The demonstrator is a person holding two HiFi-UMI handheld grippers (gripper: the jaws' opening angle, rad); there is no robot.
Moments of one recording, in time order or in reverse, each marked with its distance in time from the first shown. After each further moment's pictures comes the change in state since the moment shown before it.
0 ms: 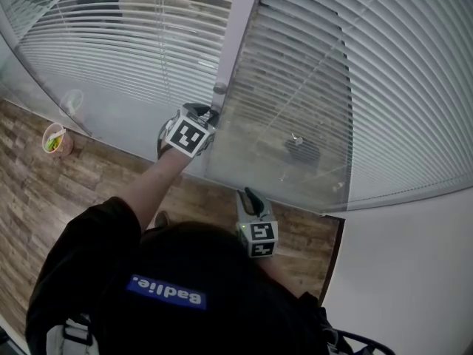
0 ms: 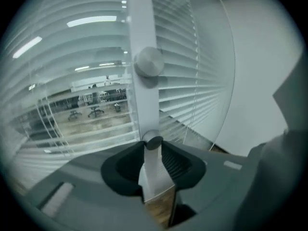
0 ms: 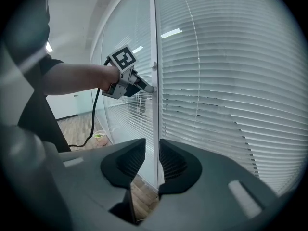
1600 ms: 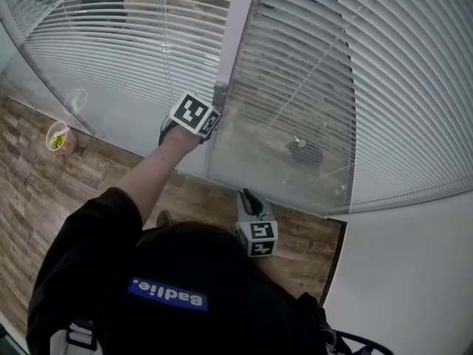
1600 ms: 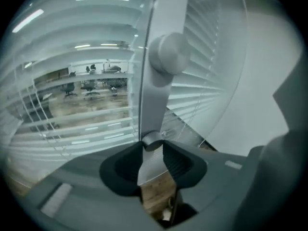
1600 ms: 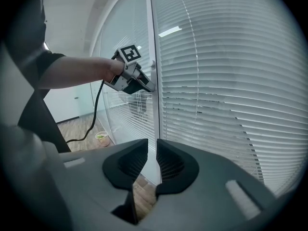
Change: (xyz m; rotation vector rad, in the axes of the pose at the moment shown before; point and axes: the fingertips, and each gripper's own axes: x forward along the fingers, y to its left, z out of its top) left arm 0.007 0.002 0.000 -0.151 0.161 -0.087; right arm 0.000 0.001 -0.005 0.033 0.007 0.020
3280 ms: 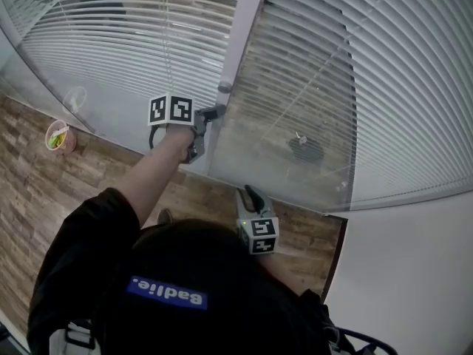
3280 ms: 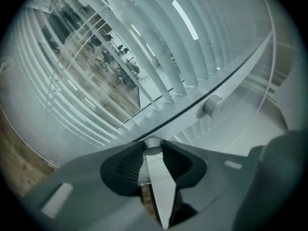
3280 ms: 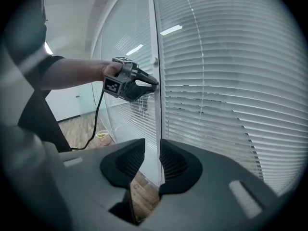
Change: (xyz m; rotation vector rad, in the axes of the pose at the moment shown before) left arm -0.004 0.003 0.010 -0.726 -0.307 -0.408; right arm 0.011 0.006 0.005 -0.014 0.017 0.015
